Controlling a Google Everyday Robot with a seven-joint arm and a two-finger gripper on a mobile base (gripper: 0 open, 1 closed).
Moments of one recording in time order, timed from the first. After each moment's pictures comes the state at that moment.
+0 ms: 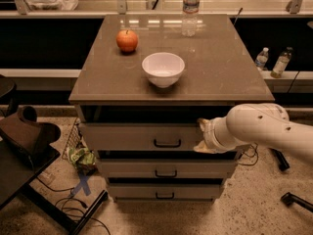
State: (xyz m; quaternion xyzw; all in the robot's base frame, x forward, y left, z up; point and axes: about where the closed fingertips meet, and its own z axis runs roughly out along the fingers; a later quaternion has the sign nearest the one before) arm 0.538 -0.149 0.645 -0.67 0.70 -0.03 0.26
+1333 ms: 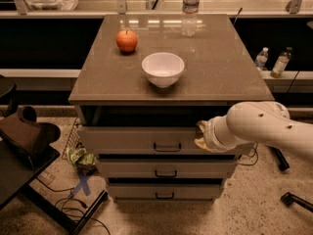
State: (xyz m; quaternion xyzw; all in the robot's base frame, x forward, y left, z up) arm 0.538 -0.148 0.652 -0.67 0.69 -0.03 0.26
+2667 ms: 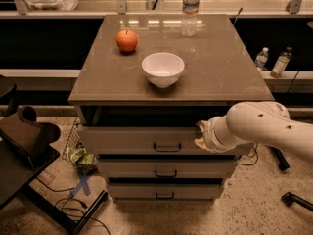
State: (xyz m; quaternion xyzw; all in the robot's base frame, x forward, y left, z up) arm 0.538 -0.149 0.653 -0.67 0.69 -0.03 0.26
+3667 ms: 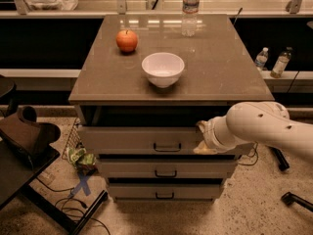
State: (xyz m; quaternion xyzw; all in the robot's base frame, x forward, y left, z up) arm 0.538 -0.148 0.653 -0.67 0.69 -0.03 0.26
